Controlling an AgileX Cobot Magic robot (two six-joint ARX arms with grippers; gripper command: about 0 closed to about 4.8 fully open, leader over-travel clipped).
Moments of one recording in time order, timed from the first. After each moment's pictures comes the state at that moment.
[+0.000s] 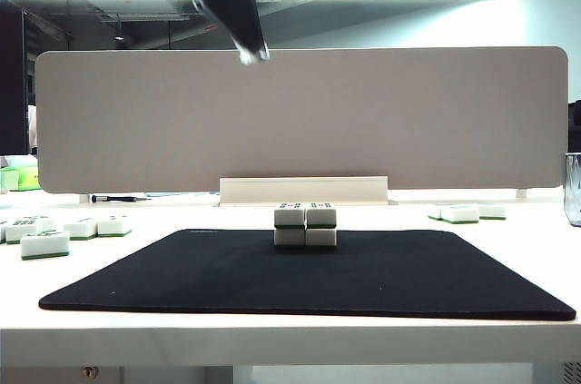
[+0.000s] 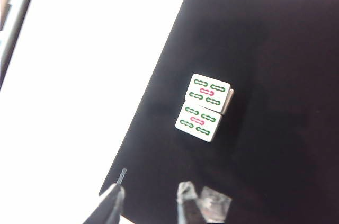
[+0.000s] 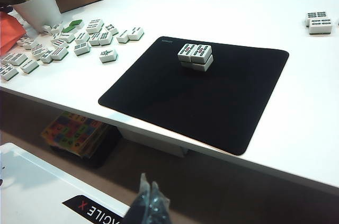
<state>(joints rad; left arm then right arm) -0.56 1.72 1.78 -0.92 0.13 0.72 0.05 0.01 1.05 -1.39 -0.51 0.08</state>
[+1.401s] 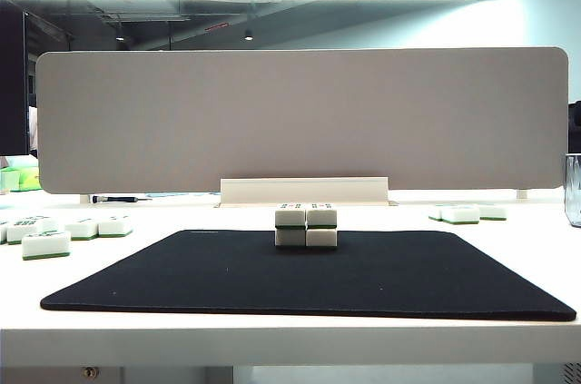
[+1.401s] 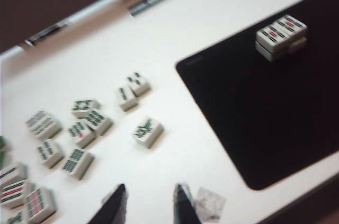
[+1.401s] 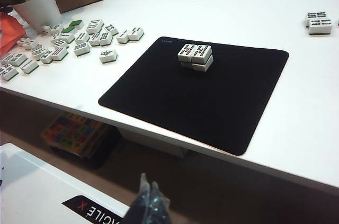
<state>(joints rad) -0.31 0.25 0.69 -0.79 -0.03 0.34 0.05 0.01 1.05 -1.39 -0.51 0.08</state>
